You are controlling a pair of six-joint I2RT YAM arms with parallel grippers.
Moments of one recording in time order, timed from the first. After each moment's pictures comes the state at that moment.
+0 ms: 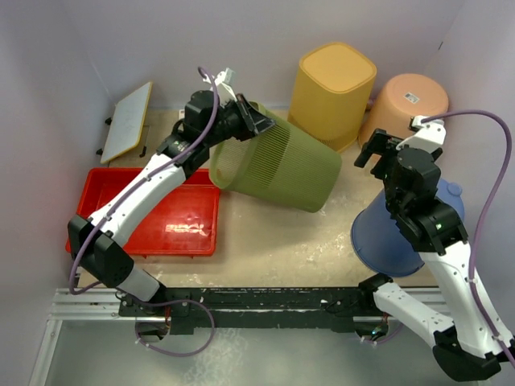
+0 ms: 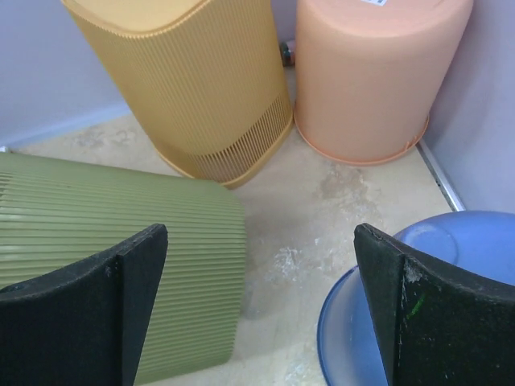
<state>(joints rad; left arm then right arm) -0.59 1.53 1.50 -0.12 0.25 -0.85 0.42 0.88 1.26 -0.64 0.65 0.30</state>
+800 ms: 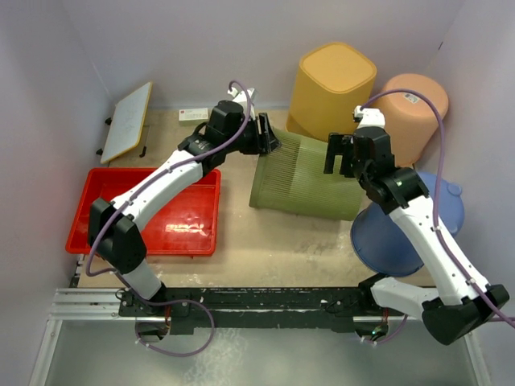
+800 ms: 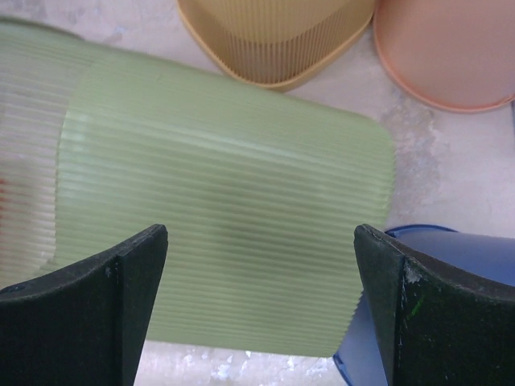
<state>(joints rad) -0.61 1.66 1.53 -0.29 0.15 -0.57 0.42 1.11 1.29 -0.74 0.41 0.26</state>
